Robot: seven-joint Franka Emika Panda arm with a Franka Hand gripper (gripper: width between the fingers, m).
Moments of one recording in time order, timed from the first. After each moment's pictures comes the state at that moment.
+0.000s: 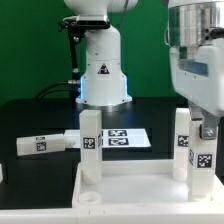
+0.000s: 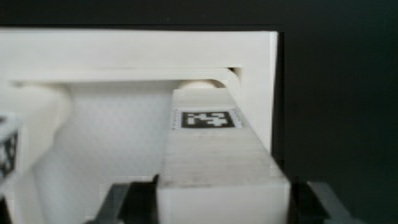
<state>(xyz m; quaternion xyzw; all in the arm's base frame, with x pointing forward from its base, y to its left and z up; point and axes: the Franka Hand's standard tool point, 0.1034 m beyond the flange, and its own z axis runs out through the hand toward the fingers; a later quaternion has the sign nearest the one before) 0.640 0.115 0.123 -0.60 0.79 -0.01 0.07</state>
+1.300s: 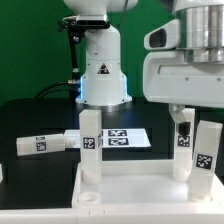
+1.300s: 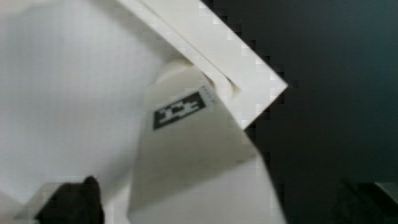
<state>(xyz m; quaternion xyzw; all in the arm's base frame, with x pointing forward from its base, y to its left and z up) 0.649 0.120 0.123 -0.94 0.32 -0.06 0.03</state>
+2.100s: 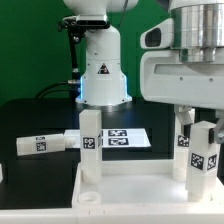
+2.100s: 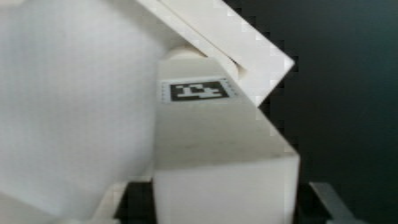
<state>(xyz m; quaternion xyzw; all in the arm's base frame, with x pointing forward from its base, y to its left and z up) 0.648 0.105 0.120 -0.85 0.52 -0.05 0.04</state>
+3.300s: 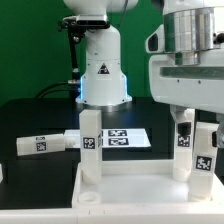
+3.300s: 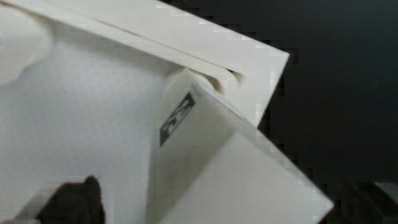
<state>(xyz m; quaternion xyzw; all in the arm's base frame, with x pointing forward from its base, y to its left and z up) 0.641 0.107 0.117 -0.84 0.54 -0.04 0.06</state>
